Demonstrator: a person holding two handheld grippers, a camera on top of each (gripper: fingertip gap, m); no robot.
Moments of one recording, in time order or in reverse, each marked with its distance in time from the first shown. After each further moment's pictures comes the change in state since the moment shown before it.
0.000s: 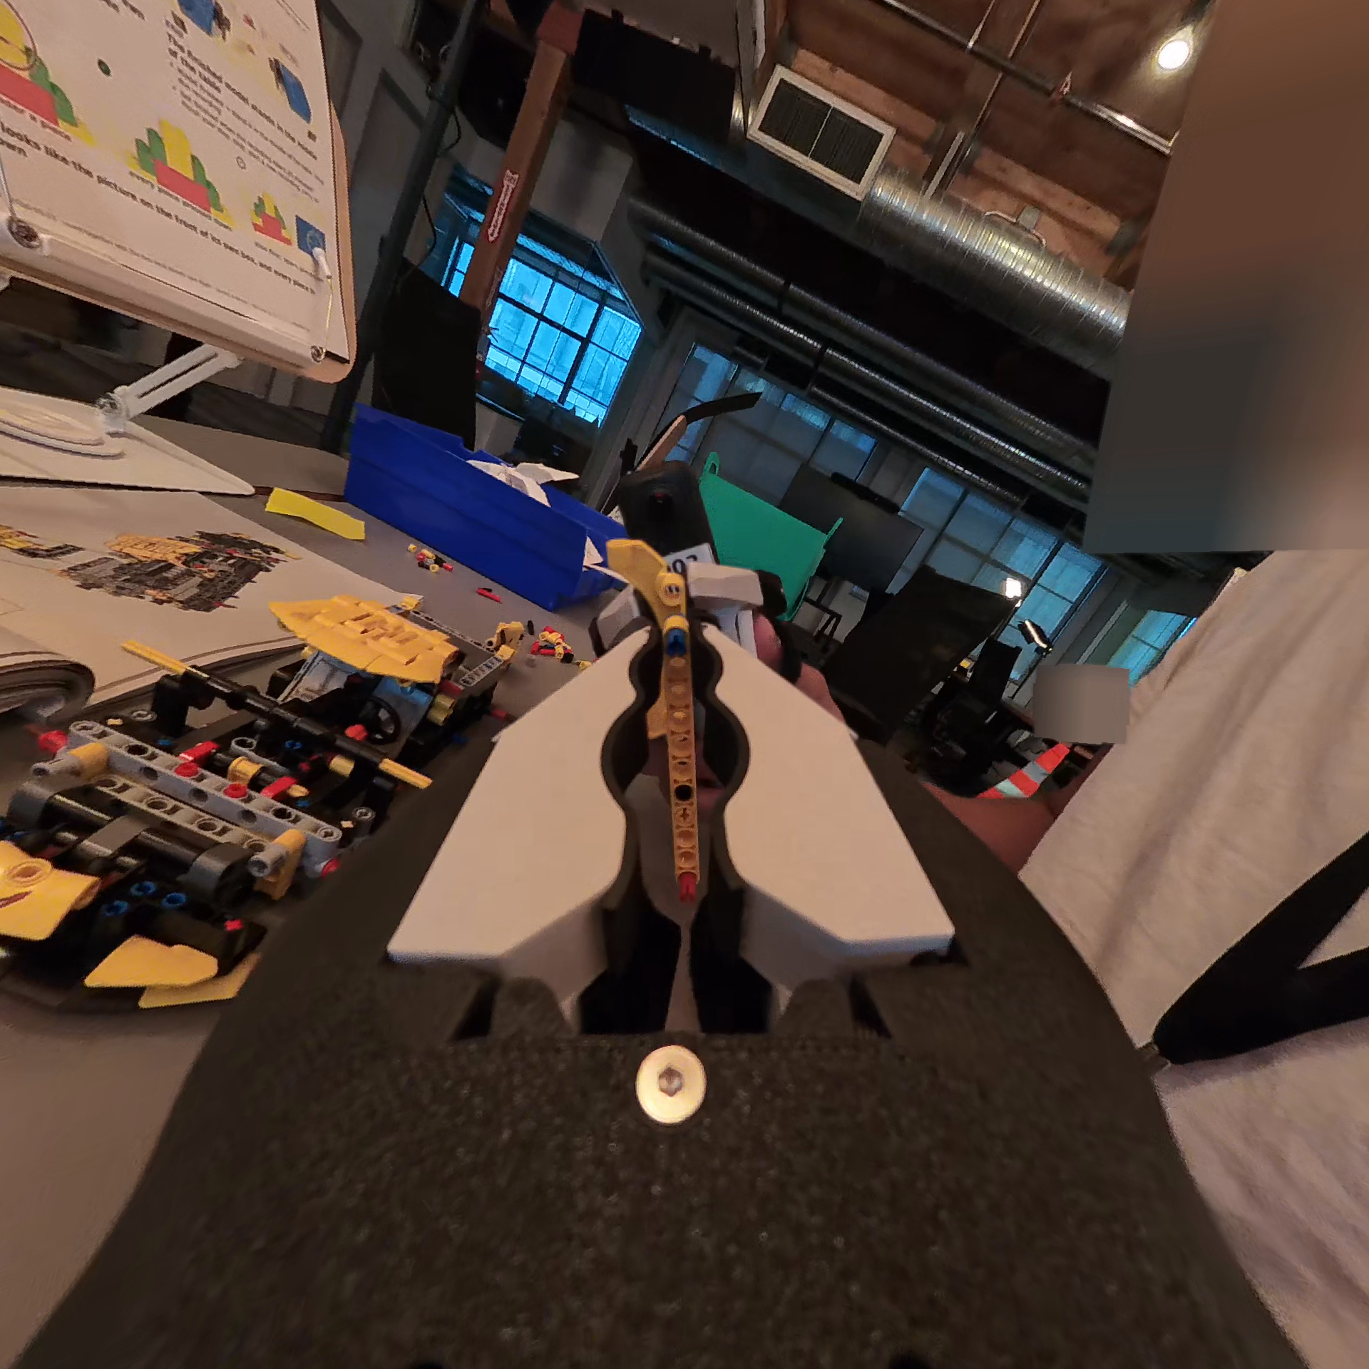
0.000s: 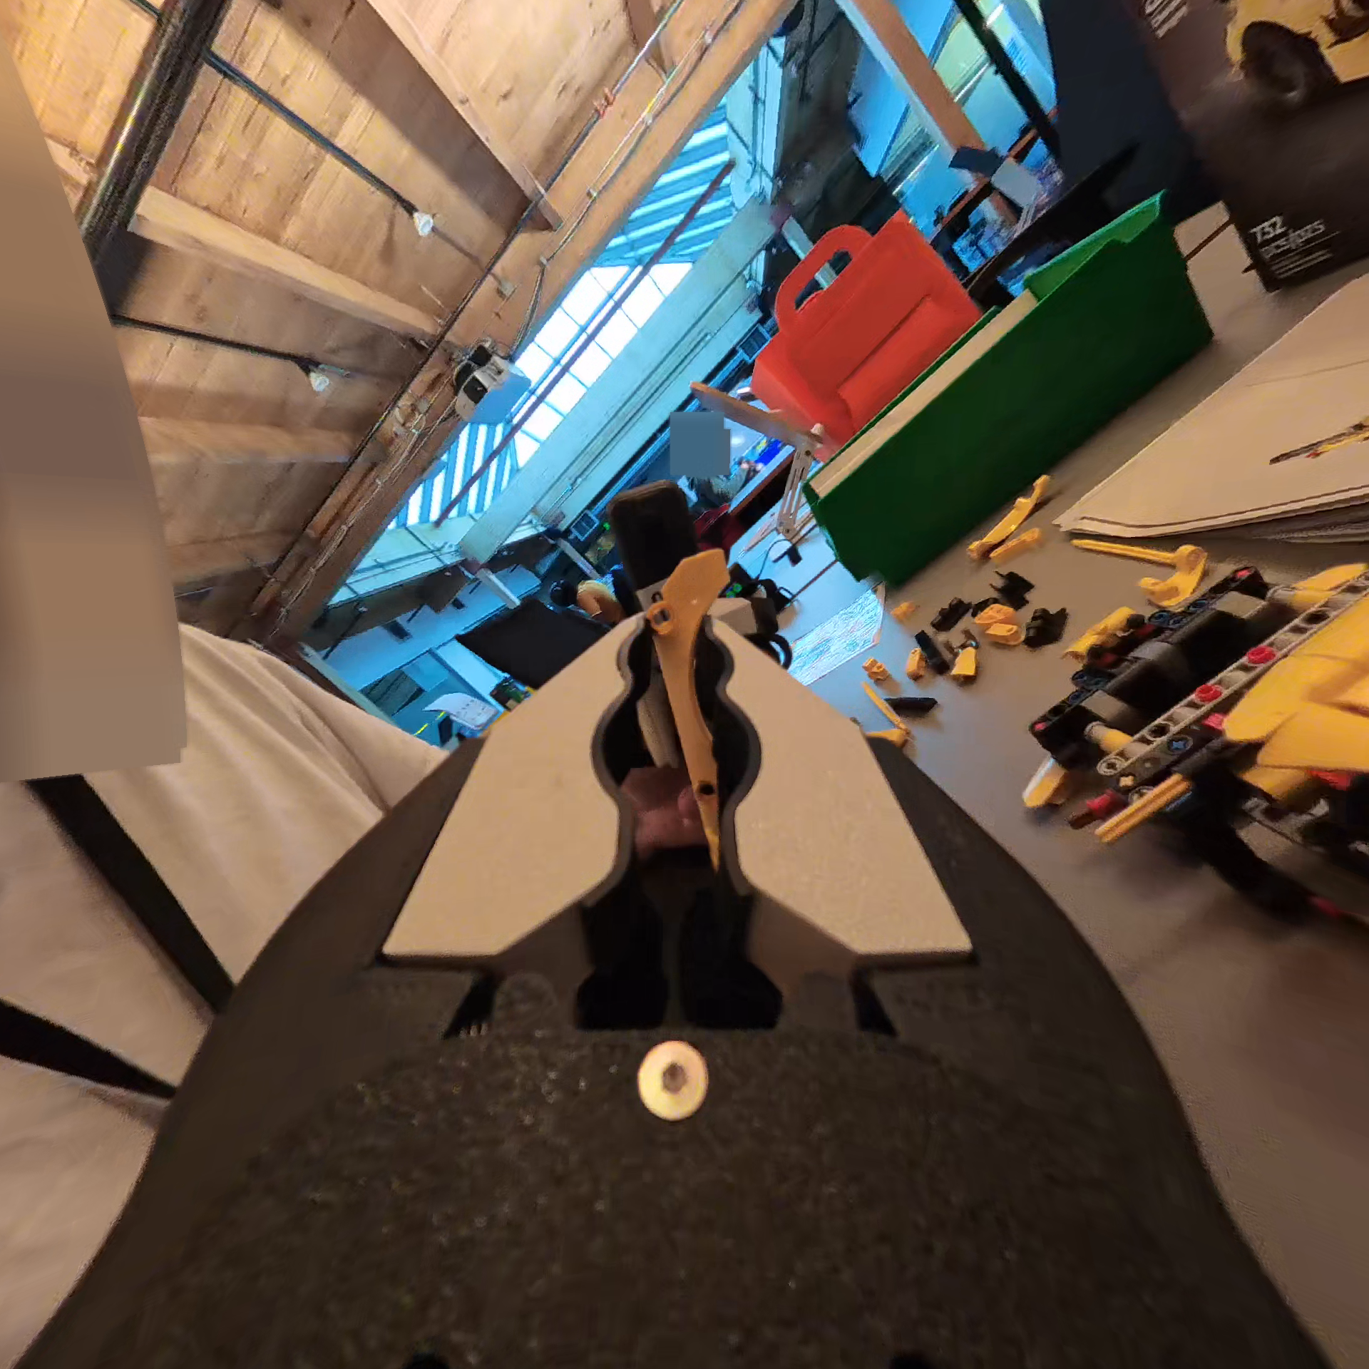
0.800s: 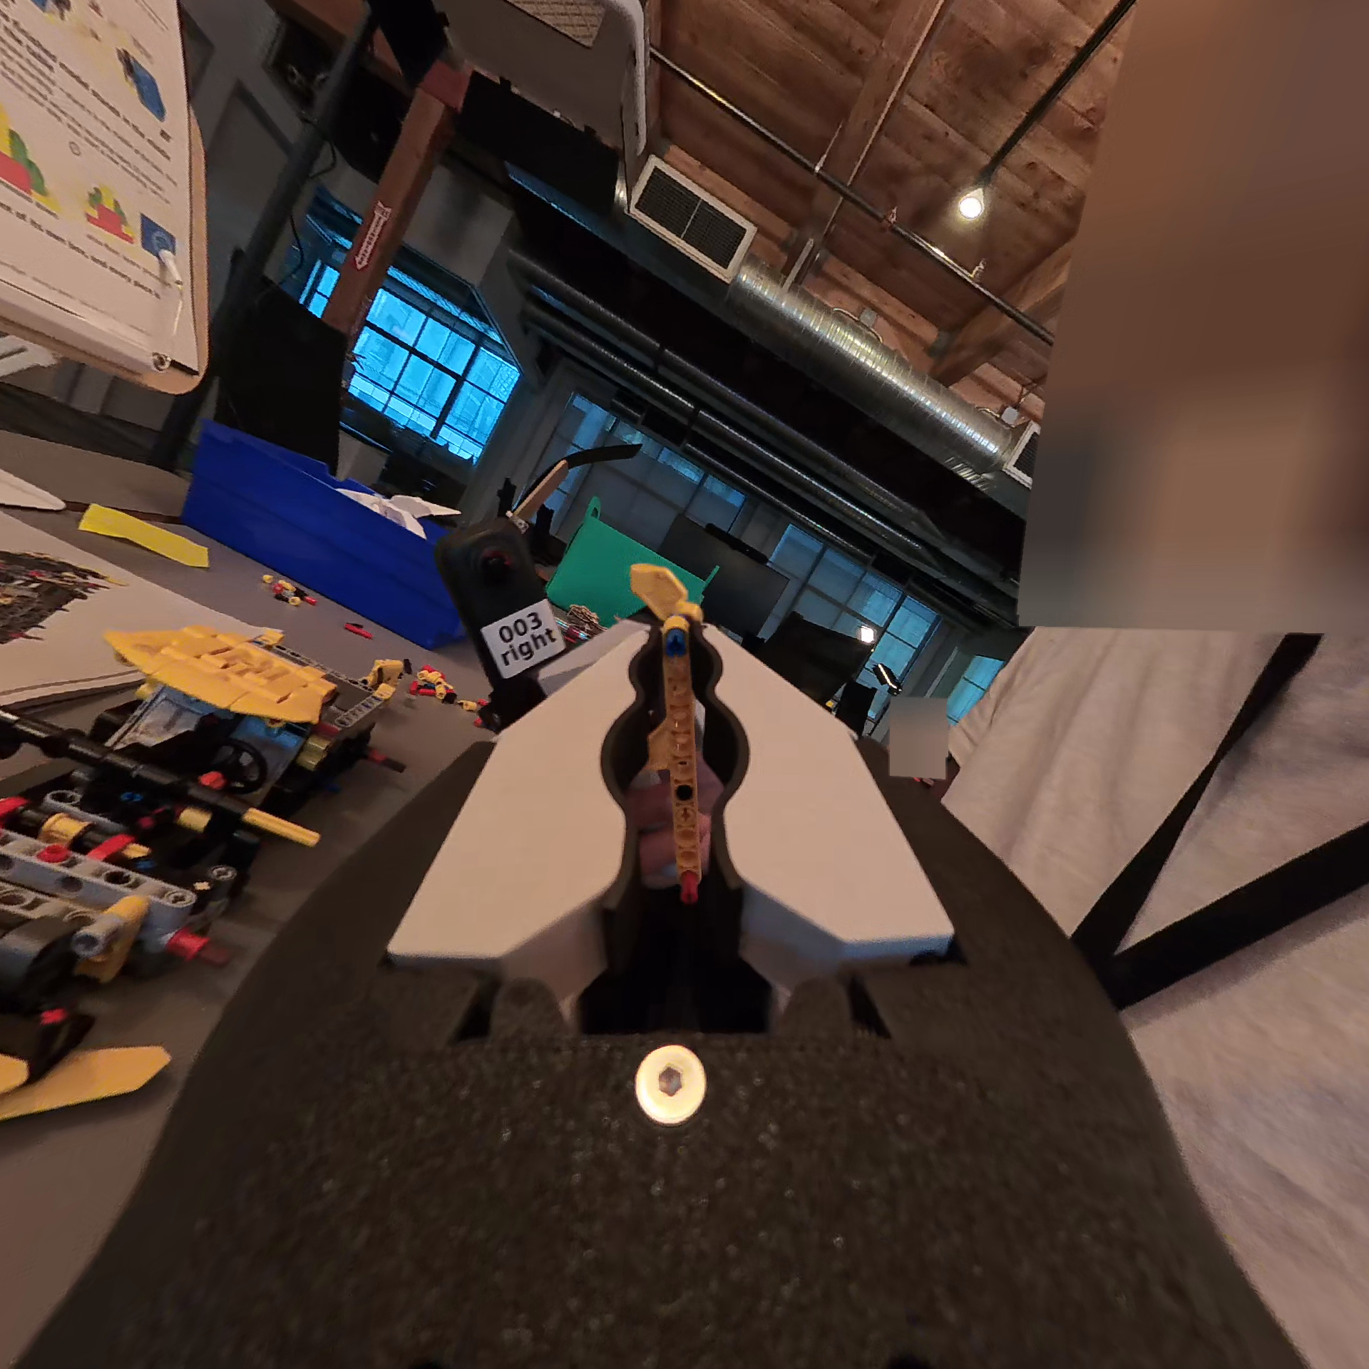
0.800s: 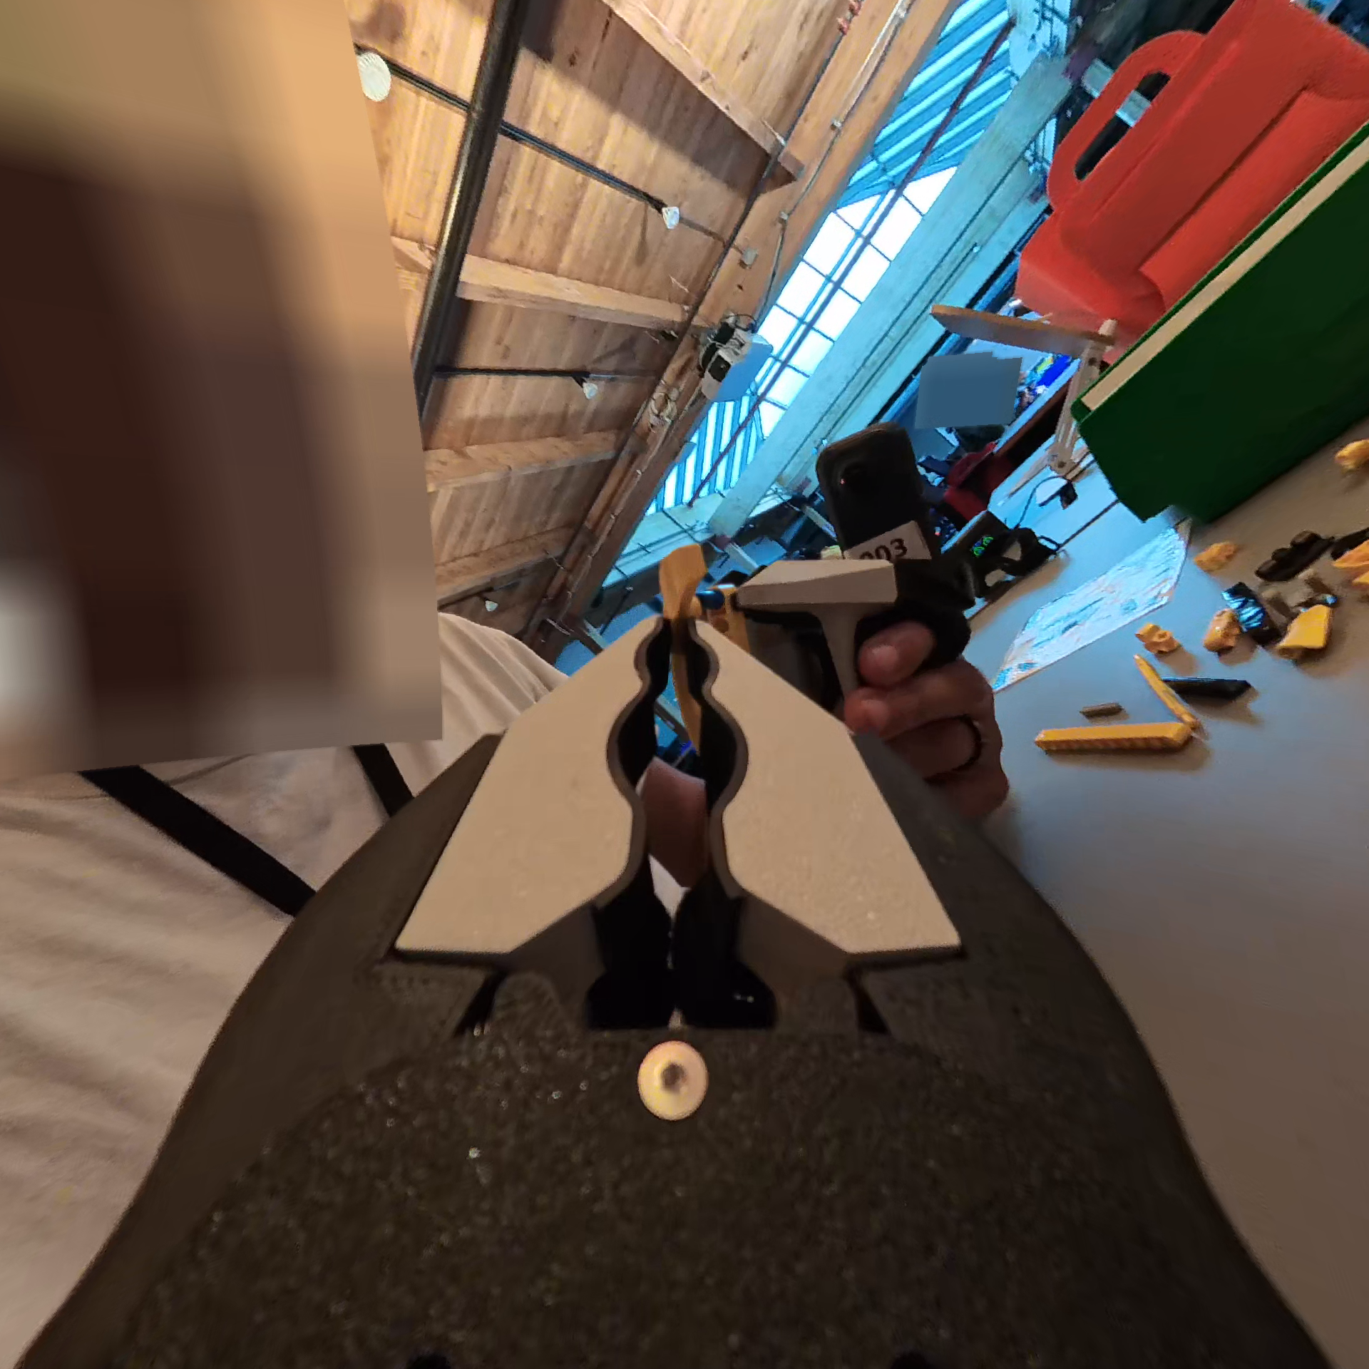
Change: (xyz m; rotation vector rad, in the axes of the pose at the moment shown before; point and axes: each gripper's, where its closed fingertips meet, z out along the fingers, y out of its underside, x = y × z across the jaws) left arm 0.022 -0.012 -0.003 0.071 0.179 -0.107; right arm -0.033 0.010 0.007 -0.054 -0.354 0.232
